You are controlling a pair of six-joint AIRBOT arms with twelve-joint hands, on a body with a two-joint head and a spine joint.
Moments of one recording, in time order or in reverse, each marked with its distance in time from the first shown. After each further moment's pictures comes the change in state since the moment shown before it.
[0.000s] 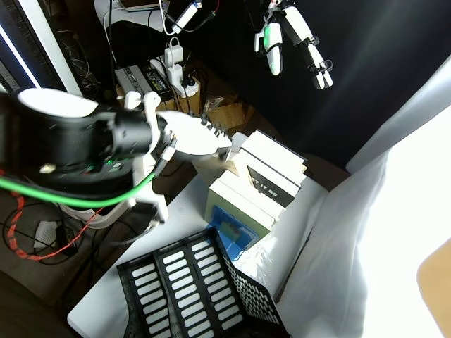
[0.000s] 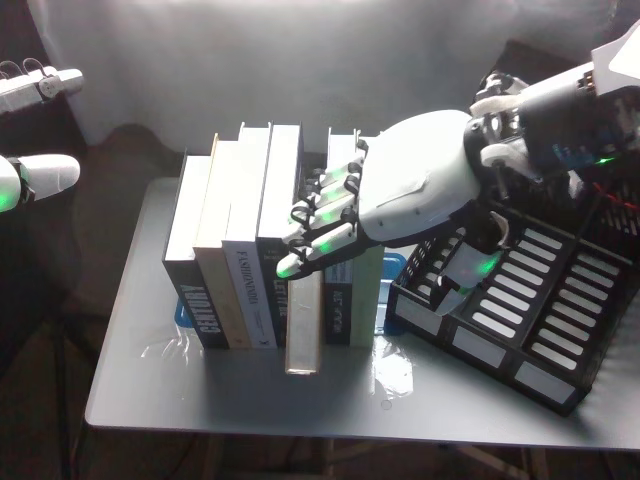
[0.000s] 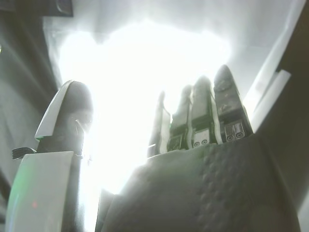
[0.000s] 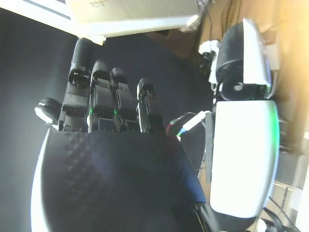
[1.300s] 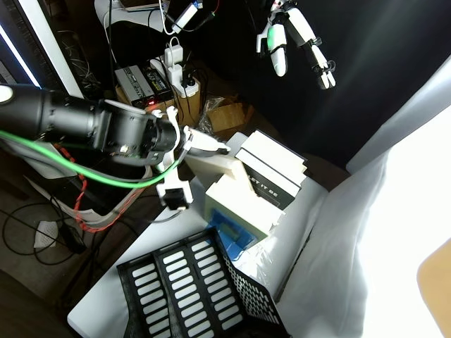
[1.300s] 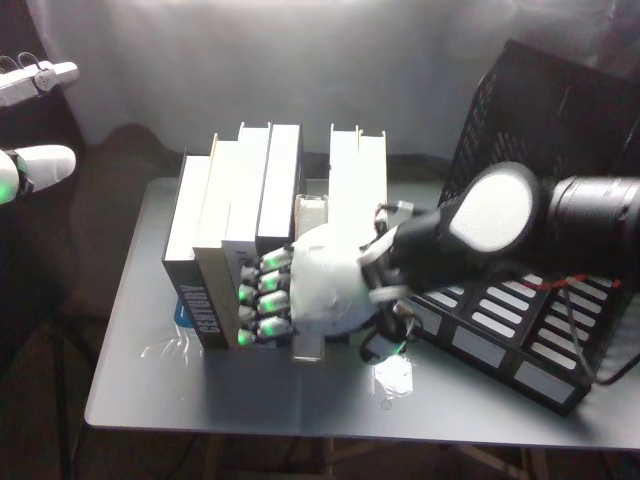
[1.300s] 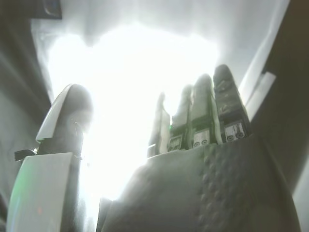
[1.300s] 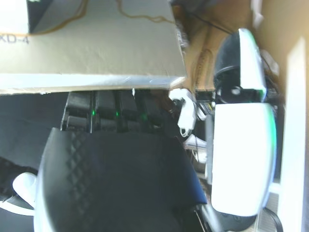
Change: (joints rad) left arm 0.003 -0.016 0.028 -0.019 -0.005 0.000; right arm -0.189 -0.301 0.148 -0.218 -0.240 -0.056
